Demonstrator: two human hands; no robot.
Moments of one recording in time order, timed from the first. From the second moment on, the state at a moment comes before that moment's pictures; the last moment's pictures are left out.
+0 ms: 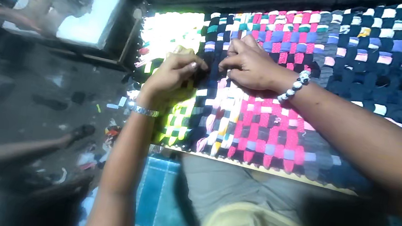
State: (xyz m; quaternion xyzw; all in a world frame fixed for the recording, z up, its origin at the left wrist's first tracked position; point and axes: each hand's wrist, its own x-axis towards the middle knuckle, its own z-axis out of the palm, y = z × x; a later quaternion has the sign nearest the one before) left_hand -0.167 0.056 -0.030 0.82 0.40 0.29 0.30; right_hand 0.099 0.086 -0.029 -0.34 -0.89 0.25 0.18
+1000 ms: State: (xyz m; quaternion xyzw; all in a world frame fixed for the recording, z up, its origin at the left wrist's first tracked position) left_hand -0.091 0.016 -0.033 0.80 0.57 0.19 0.03; right_hand 0.152 0.054 0.002 -0.48 -0.86 0.15 0.09
